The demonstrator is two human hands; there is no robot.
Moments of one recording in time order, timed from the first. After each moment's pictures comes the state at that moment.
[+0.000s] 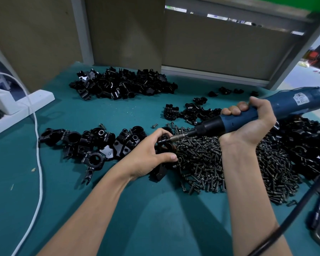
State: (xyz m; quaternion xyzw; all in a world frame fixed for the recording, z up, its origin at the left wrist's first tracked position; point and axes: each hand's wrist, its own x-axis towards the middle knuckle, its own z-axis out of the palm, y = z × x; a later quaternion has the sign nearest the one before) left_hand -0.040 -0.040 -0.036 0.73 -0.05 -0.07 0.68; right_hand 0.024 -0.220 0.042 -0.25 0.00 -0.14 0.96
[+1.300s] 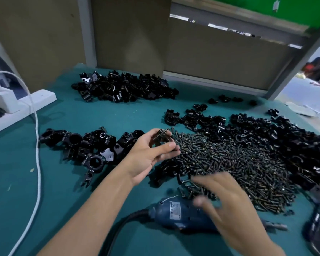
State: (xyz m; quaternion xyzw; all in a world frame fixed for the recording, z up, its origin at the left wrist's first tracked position) left_hand -0.035 -0.046 -0.035 0.43 -0.02 -0.04 0.90; right_hand -0.081 -0.264 -0.027 -0.91 -0.33 -0.18 0.16
